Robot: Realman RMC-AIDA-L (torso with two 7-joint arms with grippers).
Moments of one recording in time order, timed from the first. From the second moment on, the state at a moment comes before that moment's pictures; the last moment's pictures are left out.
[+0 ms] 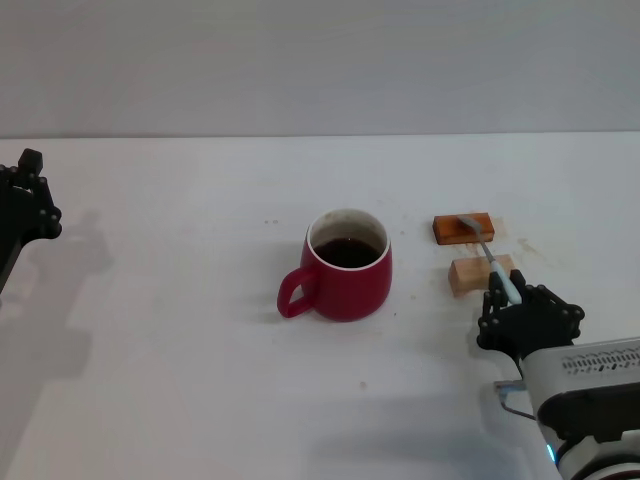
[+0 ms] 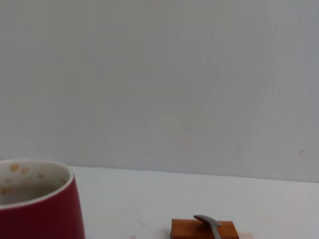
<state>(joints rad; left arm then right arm) -0.42 -2.03 -0.80 -0.11 2.25 1.22 0.12 0.33 2.08 0.24 0.82 -1.36 -1.06 -0.70</state>
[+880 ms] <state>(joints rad) -0.42 -2.03 -0.80 -0.11 2.25 1.22 0.12 0.32 2.08 0.24 0.83 -1.38 -1.09 -0.56</state>
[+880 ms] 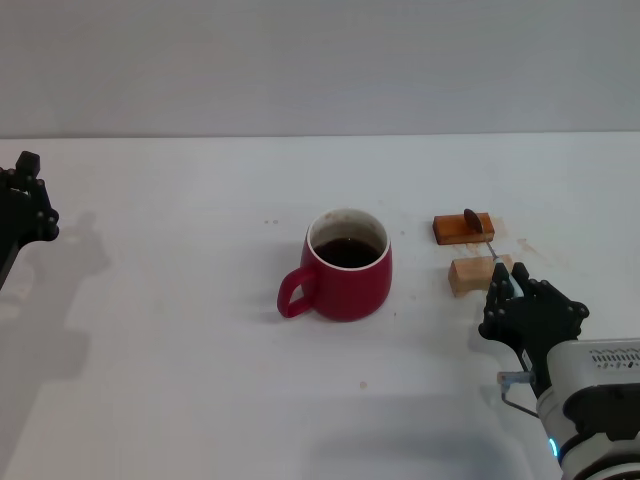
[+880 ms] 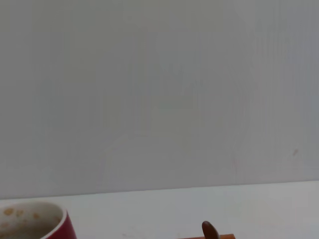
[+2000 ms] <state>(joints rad) -0.42 -2.03 -0.80 -0.11 2.25 1.22 0.12 0.34 2.09 0.27 0.79 -1.37 -0.99 -0.56</state>
